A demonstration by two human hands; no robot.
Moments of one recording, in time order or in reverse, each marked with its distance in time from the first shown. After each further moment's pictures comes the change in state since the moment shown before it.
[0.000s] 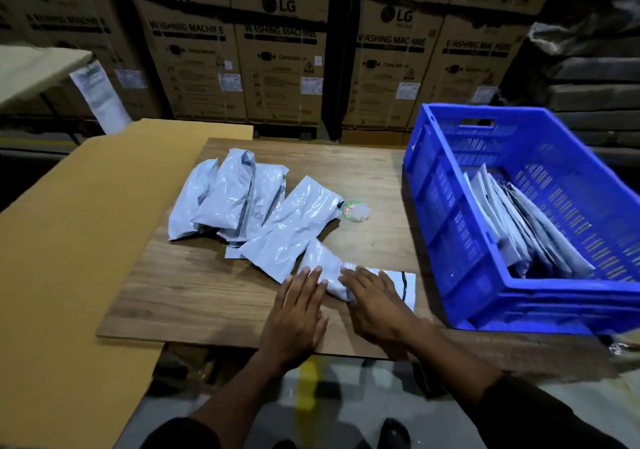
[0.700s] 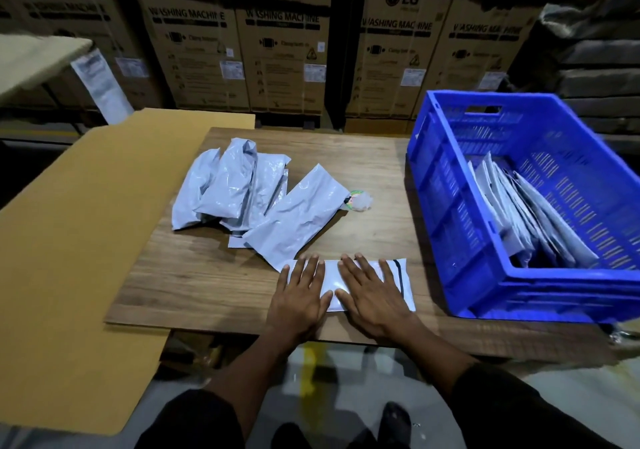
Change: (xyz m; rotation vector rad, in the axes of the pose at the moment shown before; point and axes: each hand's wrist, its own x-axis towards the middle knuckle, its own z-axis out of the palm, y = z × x) left_hand 0.008 -0.006 0.022 0.031 -0.133 -0.166; right_hand -0.001 -0.013 0.020 -0.155 0.079 0.035
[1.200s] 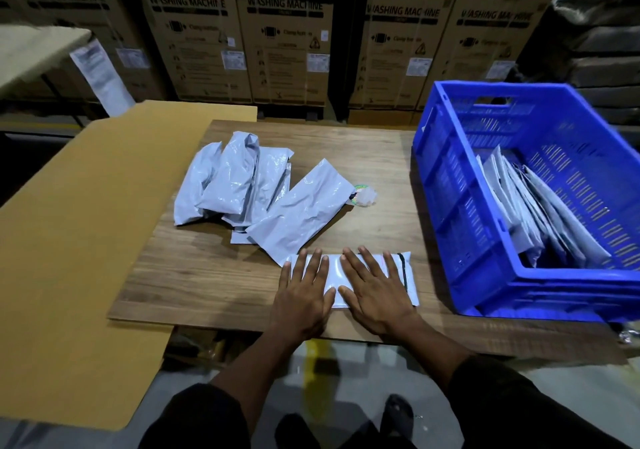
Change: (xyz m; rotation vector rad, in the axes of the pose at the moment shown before) left_hand 0.001 0.003 -0.001 -0.018 -0.104 -0.032; right_hand 0.005 0.006 0.013 -0.075 0.008 0.012
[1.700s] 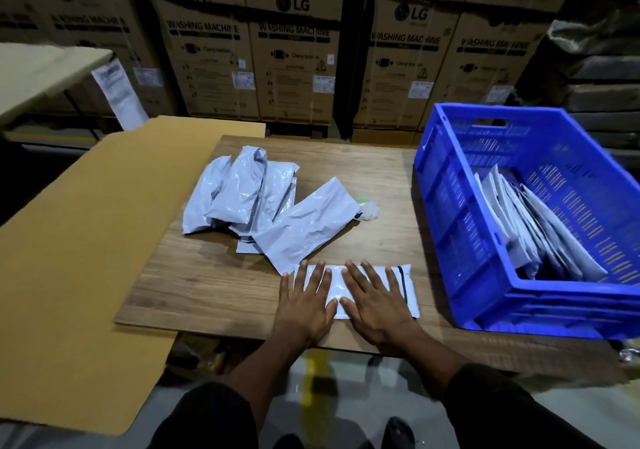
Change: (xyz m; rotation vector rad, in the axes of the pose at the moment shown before) left_hand -0.001 0.004 -0.009 0.023 -0.154 -0.068; right_hand 0.000 -0.002 -0.003 0.040 -0.111 0.017
